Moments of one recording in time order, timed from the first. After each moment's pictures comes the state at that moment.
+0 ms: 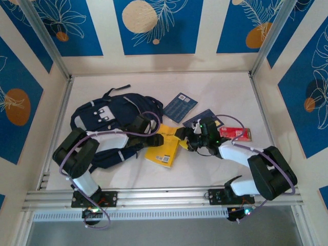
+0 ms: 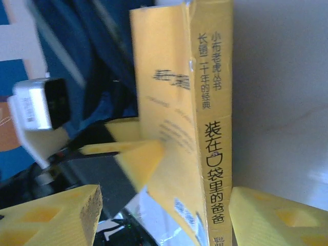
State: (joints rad) left arm -0.68 1.69 0.81 -0.09 0.33 -0.65; right arm 0.47 1.33 0.47 0.22 -0.58 1.18
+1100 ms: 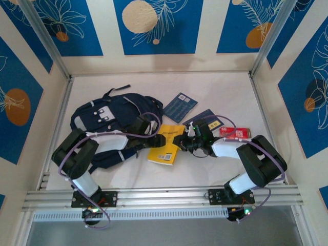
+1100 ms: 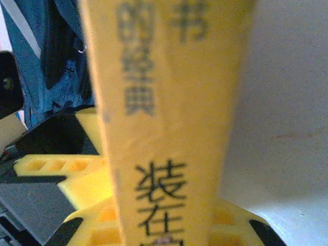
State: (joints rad) left arm -0.69 1.64 0.78 -0.06 0.37 -0.68; right arm 0.53 1.49 0.49 0.24 -0.58 1.07
